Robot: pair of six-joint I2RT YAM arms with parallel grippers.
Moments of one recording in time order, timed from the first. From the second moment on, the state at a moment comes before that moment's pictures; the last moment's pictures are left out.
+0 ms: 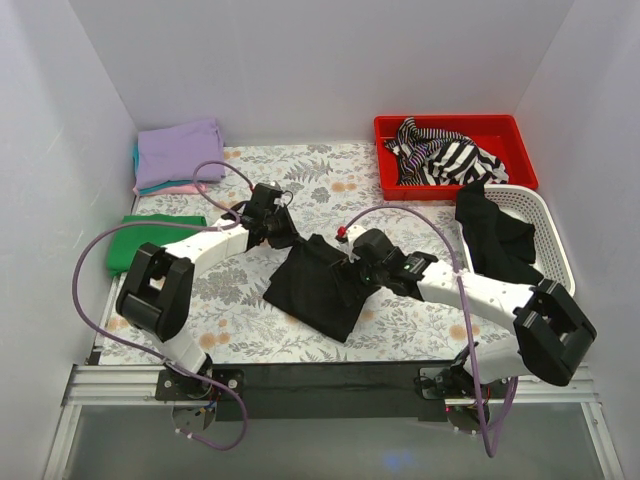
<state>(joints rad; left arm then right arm) -0.47 1.63 1.04 -0.25 0.12 -0.77 0.86 1.38 0.81 -0.32 -0.08 0.26</state>
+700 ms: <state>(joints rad) -0.47 1.92 1.27 -0.19 0.11 -0.74 0.70 1.53 0.90 -0.27 0.19 0.18</state>
